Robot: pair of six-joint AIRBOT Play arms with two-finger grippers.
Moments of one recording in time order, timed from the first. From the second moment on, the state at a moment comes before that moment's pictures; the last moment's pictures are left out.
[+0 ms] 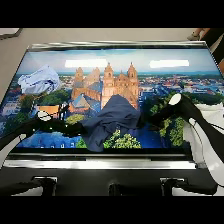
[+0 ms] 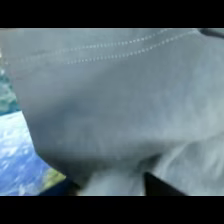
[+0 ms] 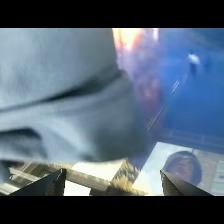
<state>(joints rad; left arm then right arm) -0.11 -1.39 0.77 0.80 -1.00 -1.33 0.05 -1.50 1.08 -1.04 1.27 1.53</state>
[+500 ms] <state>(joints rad) -0.14 -1.33 0.92 0.79 -0.91 -1.31 0.11 -1.48 1.14 -1.03 1.11 1.48</state>
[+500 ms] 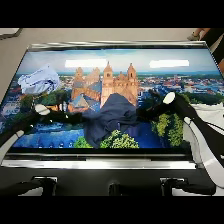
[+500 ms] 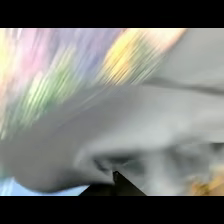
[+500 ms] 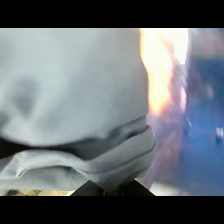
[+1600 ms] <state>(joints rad) -0.13 -0.87 1.78 1.22 -0.90 -1.34 0.11 -0.98 1.81 -1.14 1.51 1.57</state>
